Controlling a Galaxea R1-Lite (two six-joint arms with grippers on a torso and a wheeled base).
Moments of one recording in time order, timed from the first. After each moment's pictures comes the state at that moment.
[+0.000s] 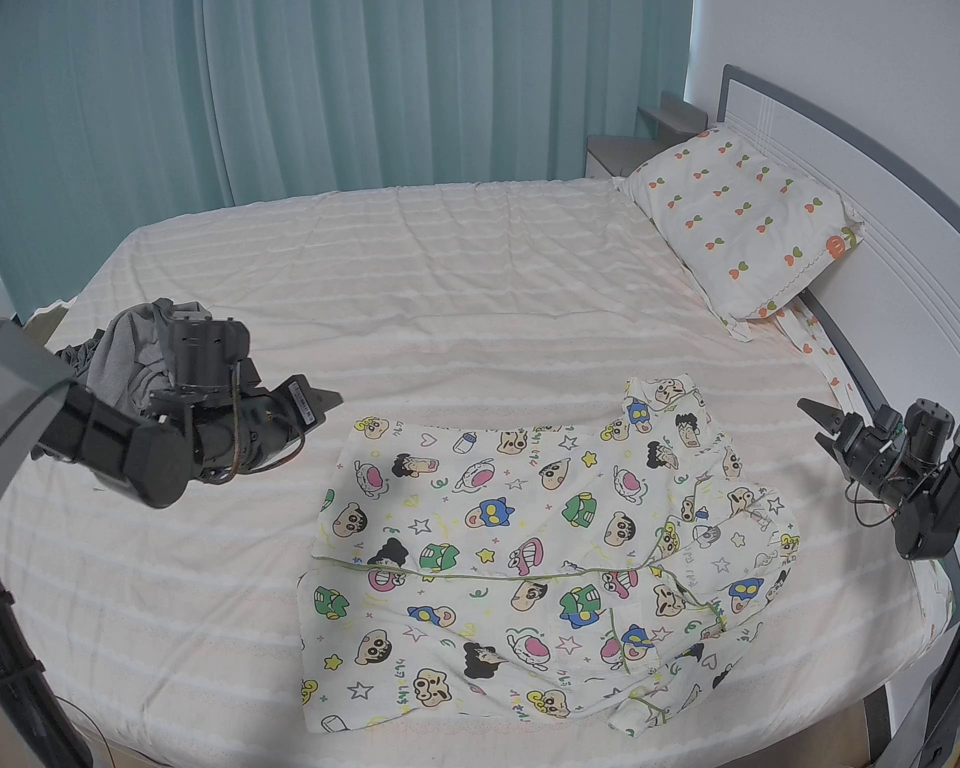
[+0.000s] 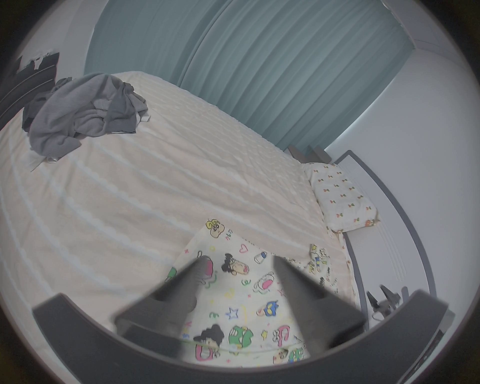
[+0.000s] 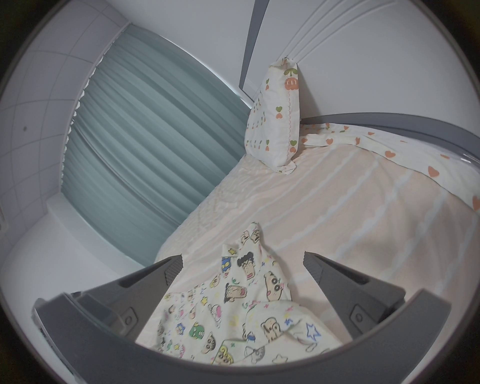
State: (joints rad) left arm -0.21 2.00 -1.08 -0.47 -0.08 -0.63; right arm -0.33 2.14 -0.60 -1.44 0.65 0.70
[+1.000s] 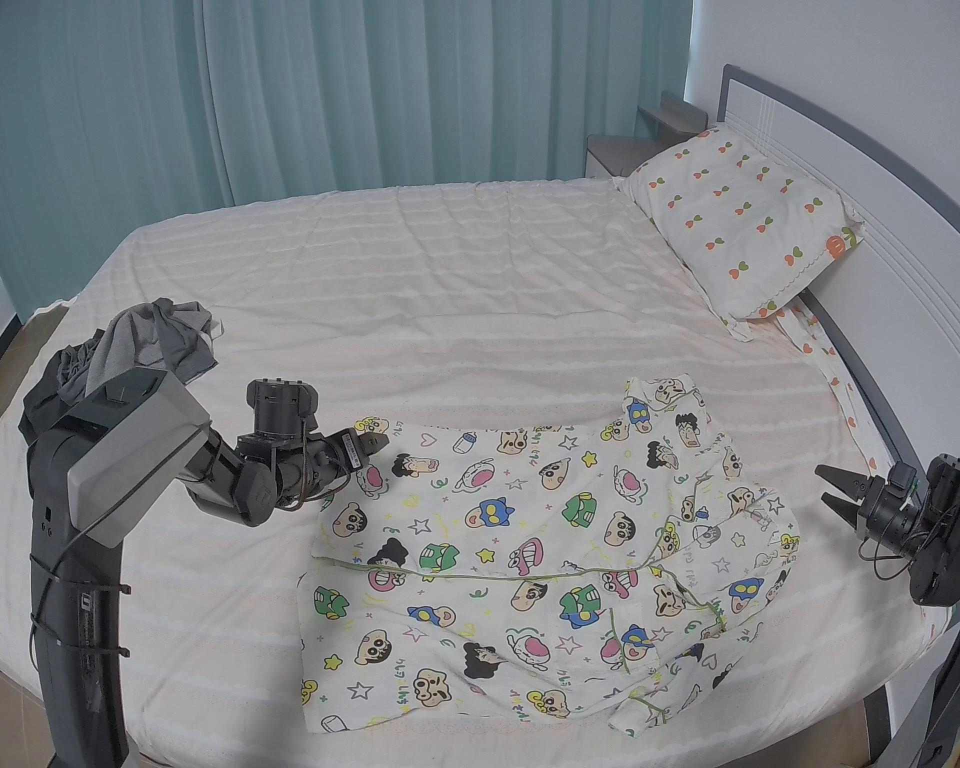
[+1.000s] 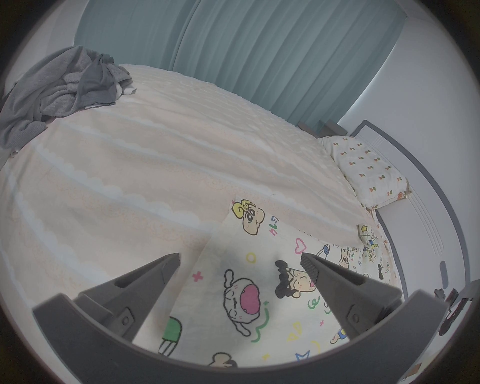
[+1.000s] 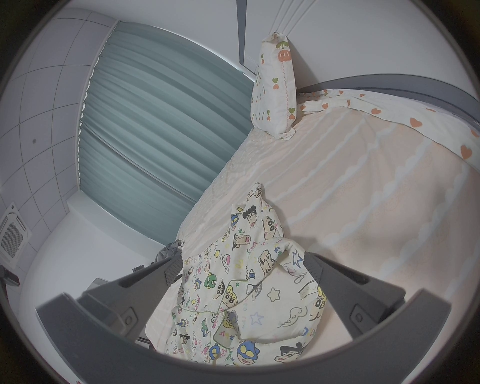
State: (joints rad) left arm -0.19 2.41 -1.29 -0.63 -0.08 -0.48; right arm -0.46 2.19 -0.39 -1.55 0.93 0.63
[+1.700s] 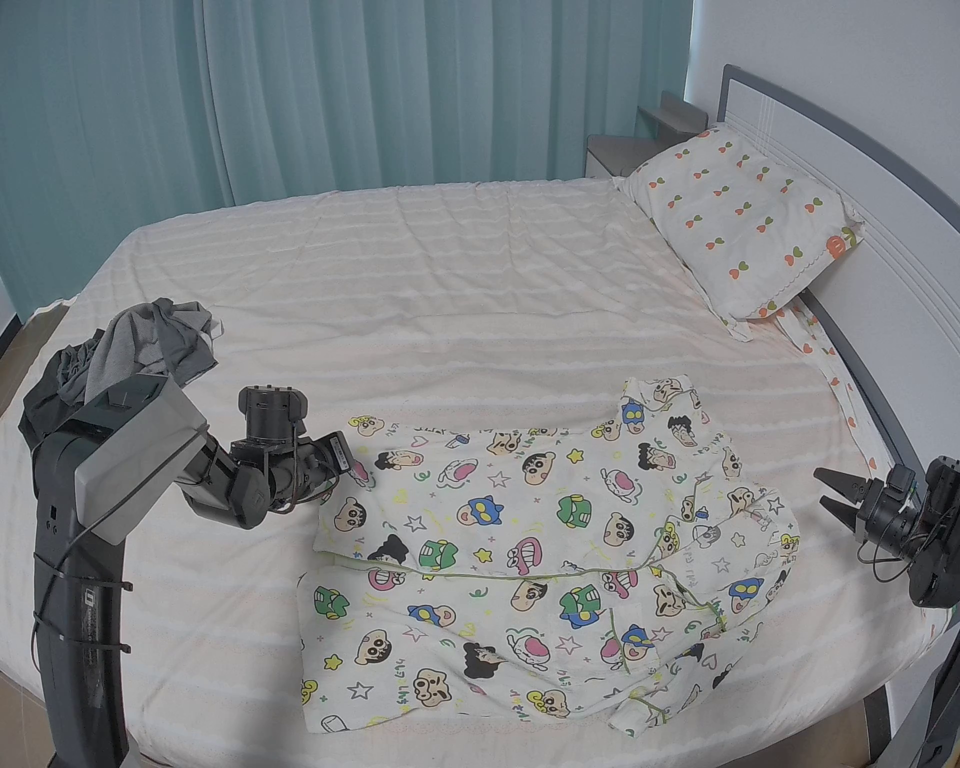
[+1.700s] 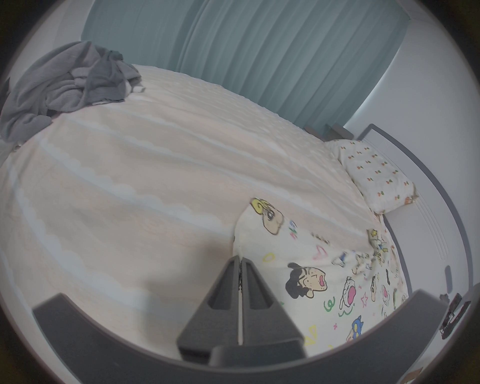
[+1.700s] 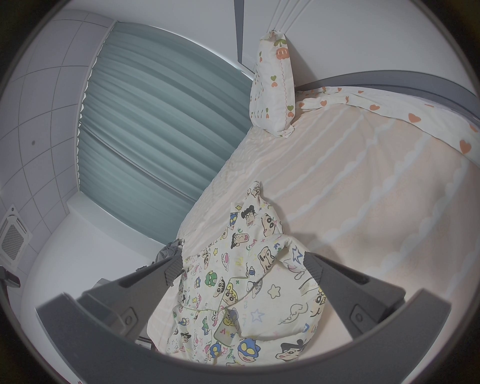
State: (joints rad) left arm -0.15 2.43 -1.30 -0.64 -0.03 -0.49; right arm -0.46 2.19 -0.38 -1.55 0.94 0.63
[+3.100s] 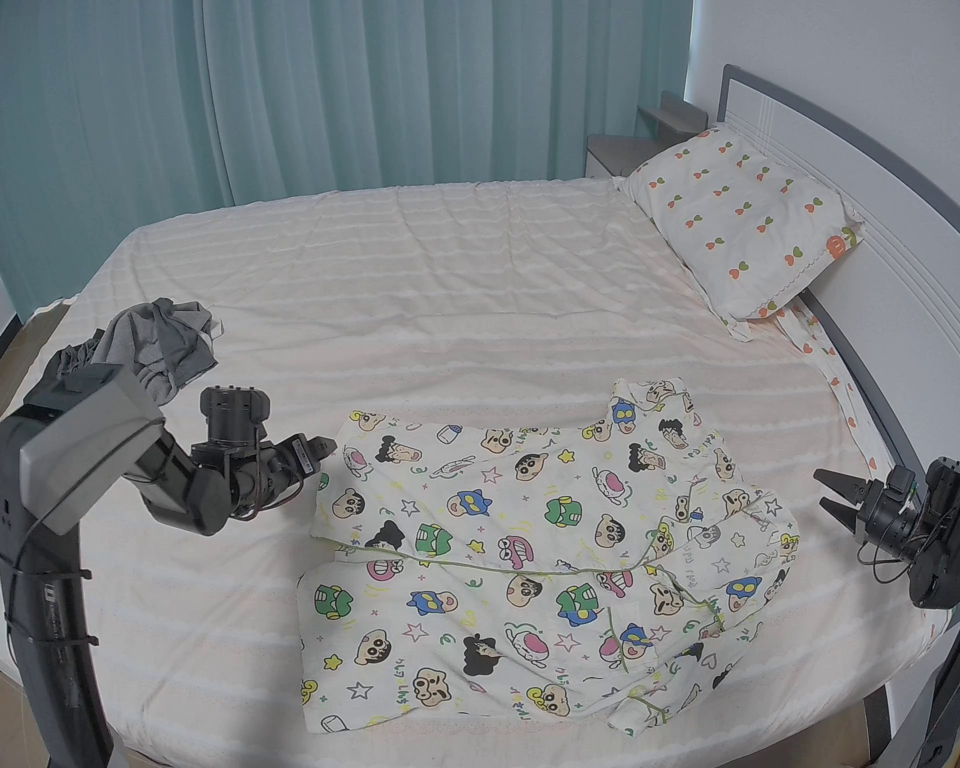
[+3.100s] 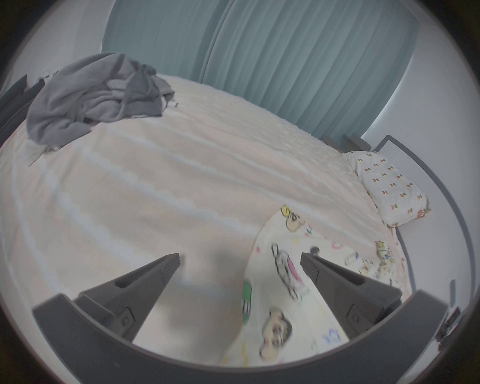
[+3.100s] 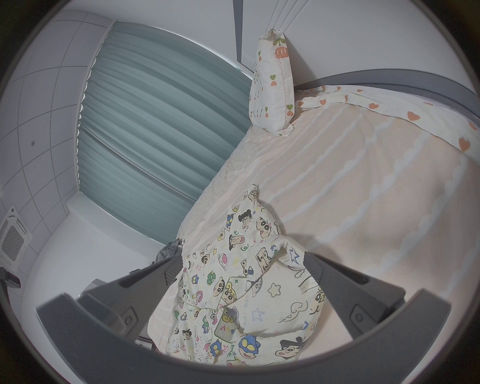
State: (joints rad) left arm -0.11 2.23 -1.01 -0.67 -0.05 -0.55; right arm -0.46 2.19 -0.37 -1.55 0.93 0.63
